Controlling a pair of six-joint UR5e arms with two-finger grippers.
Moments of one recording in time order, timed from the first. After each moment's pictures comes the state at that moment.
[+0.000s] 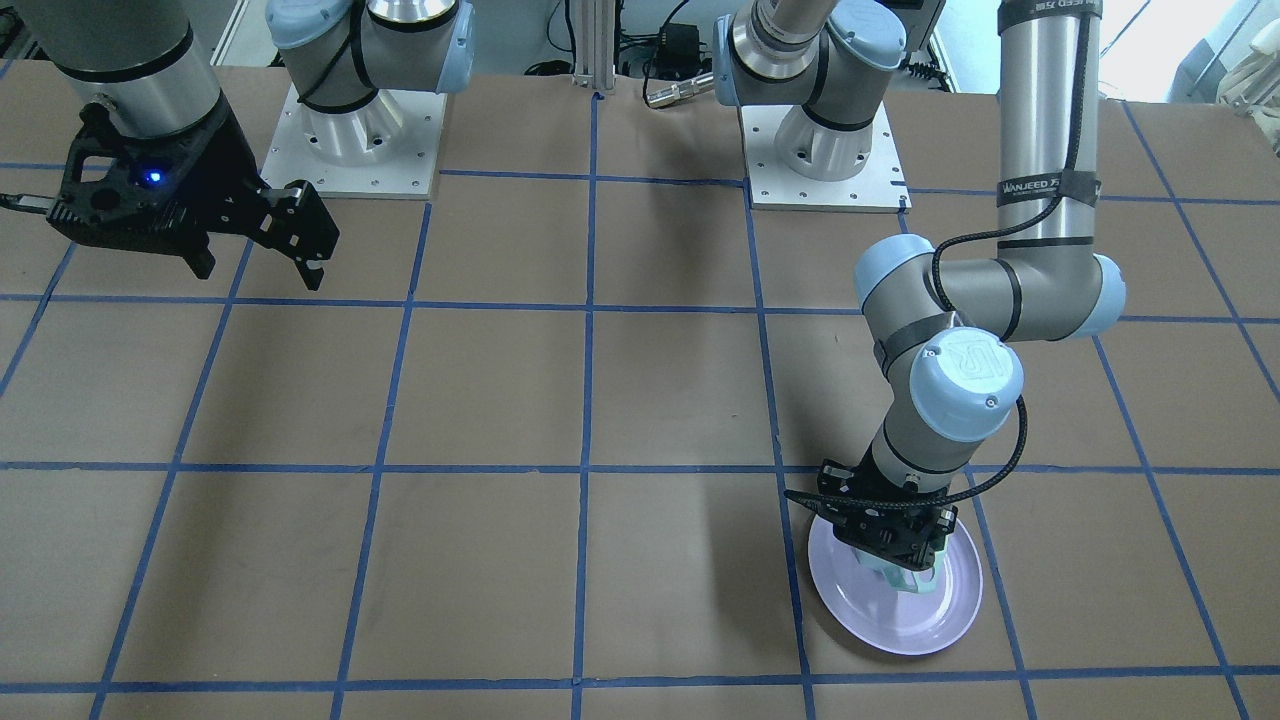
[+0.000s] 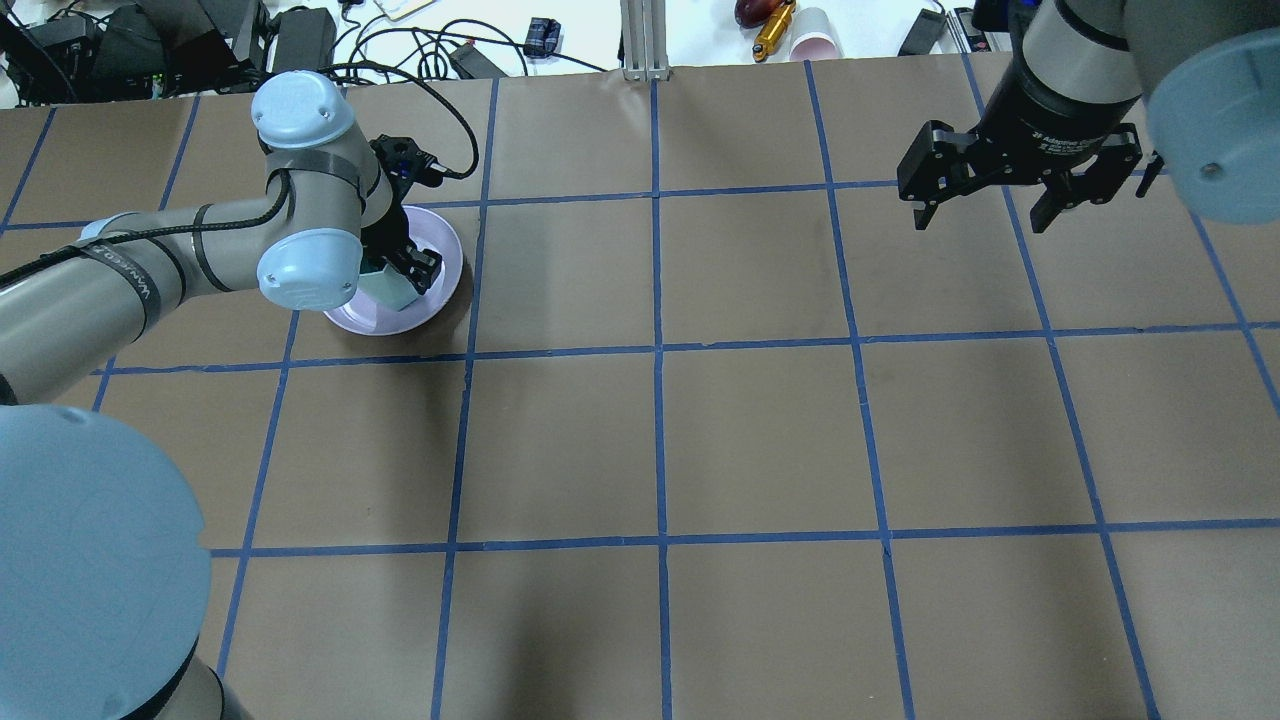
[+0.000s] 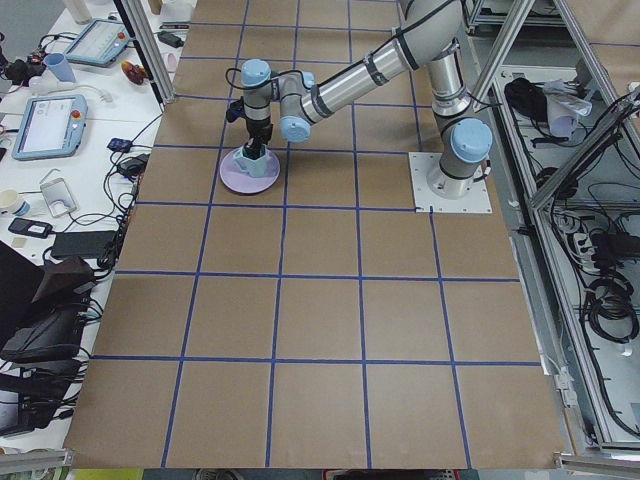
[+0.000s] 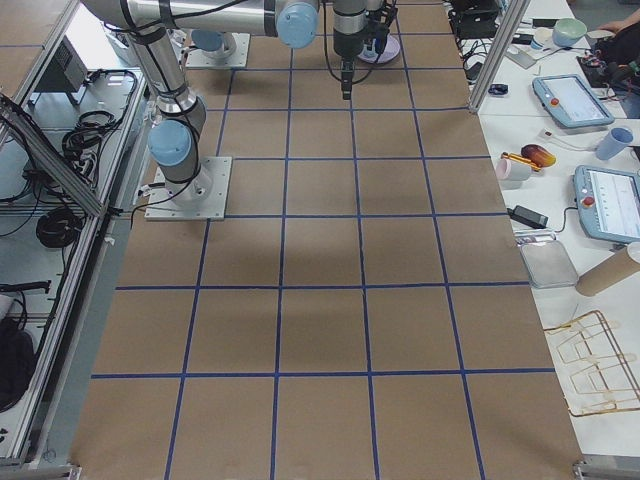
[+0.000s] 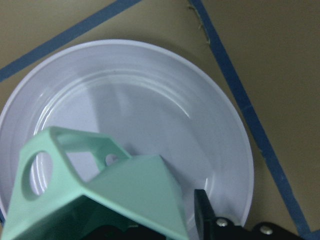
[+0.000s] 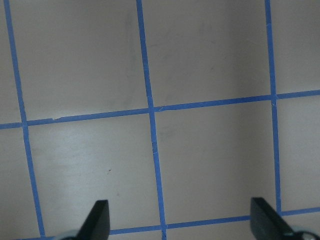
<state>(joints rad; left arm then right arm) -1.49 -2.05 -1.73 -0.85 1.64 0.54 1.52 -1.59 1.64 -1.68 -1.58 0.04</state>
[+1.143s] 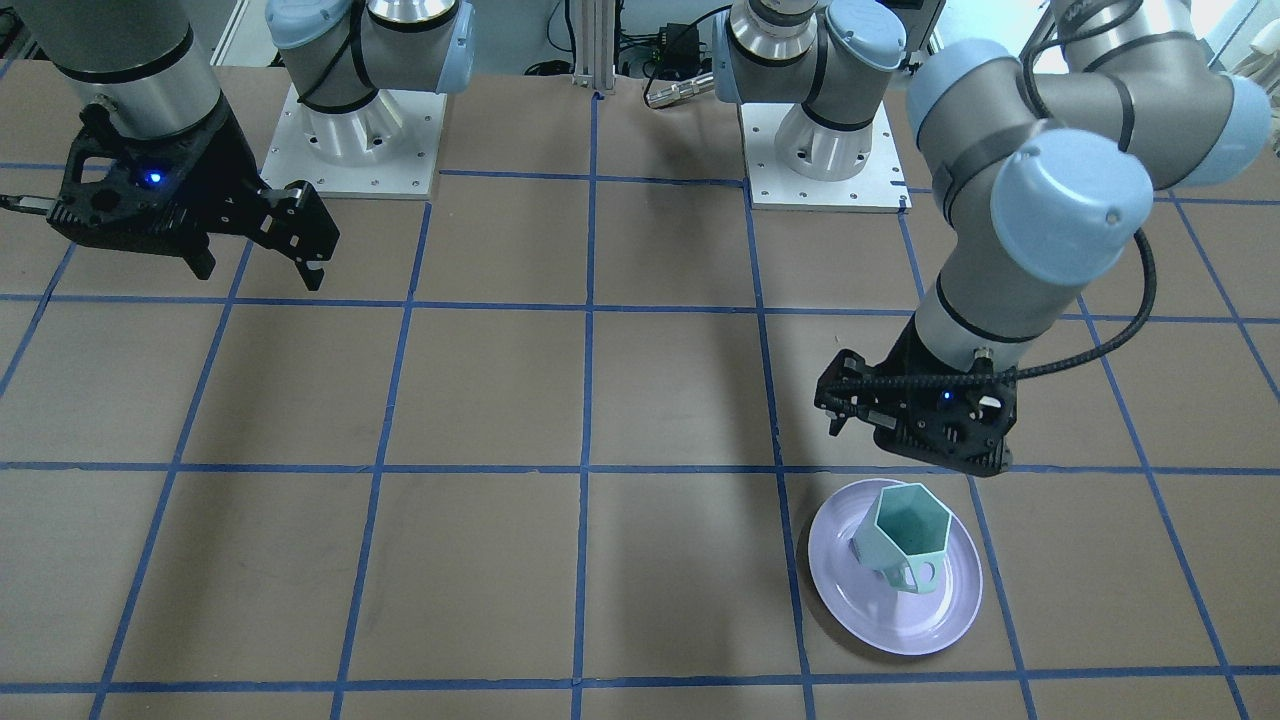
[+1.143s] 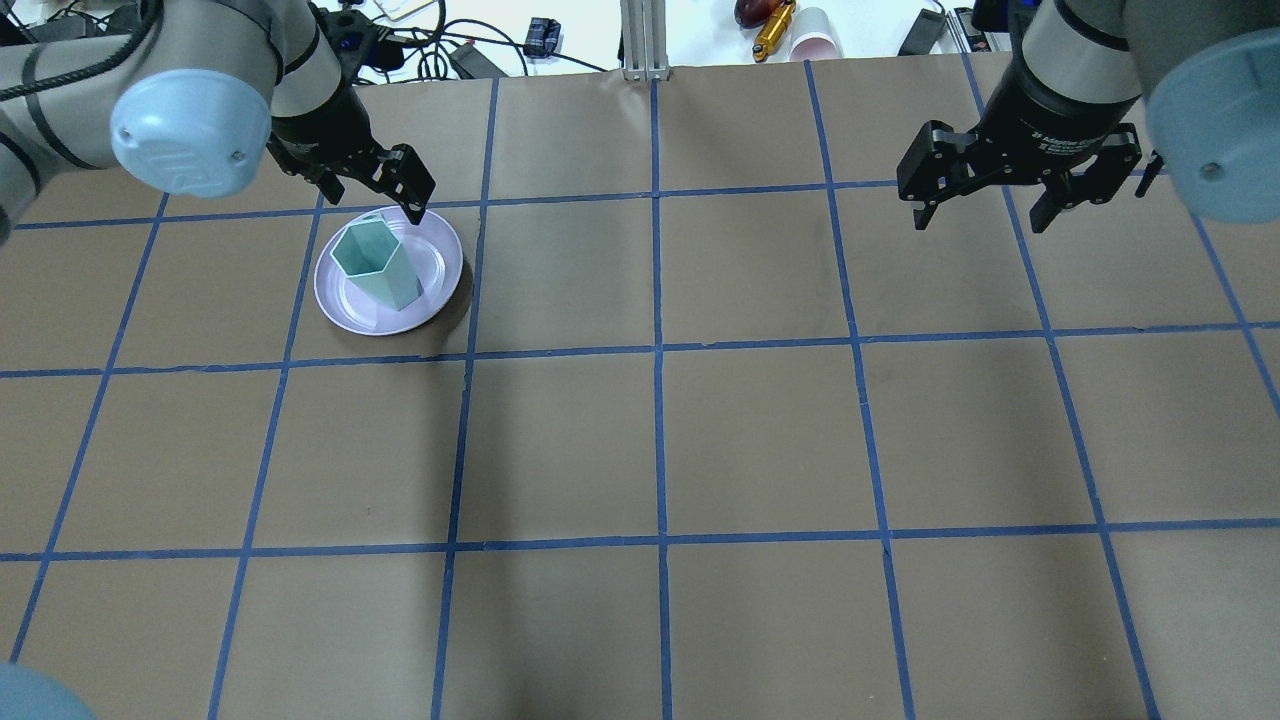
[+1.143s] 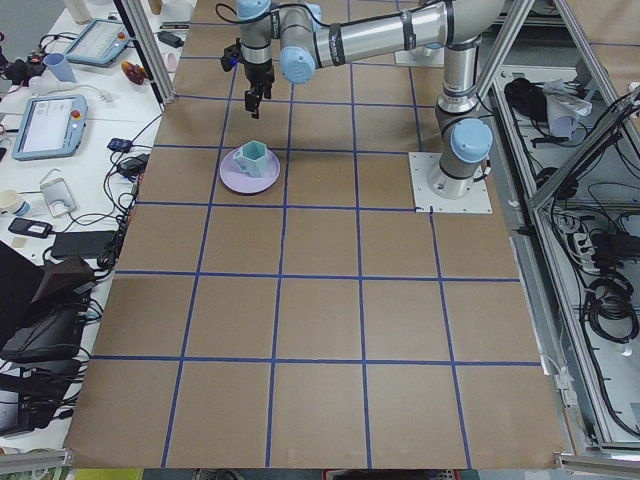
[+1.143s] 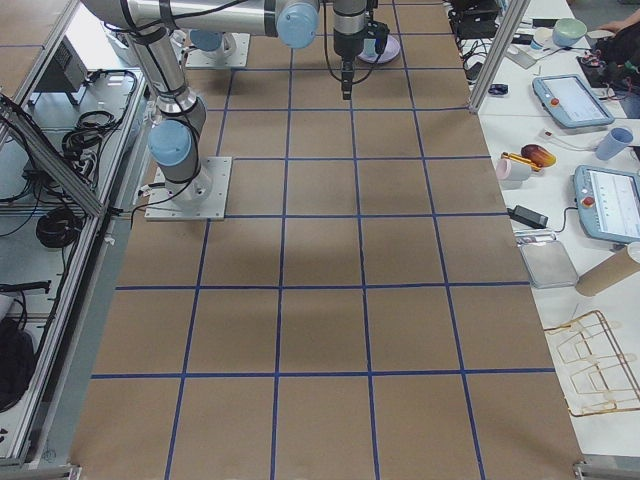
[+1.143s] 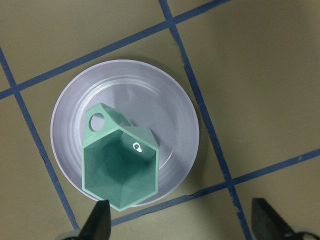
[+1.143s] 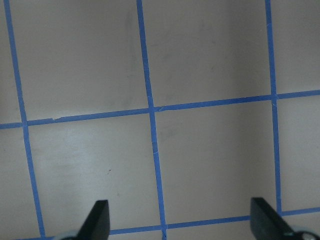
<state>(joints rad) -1.54 -1.82 -1.52 -1.32 1.58 0.33 1.52 -1.59 1.64 -1.68 -1.58 0.04</state>
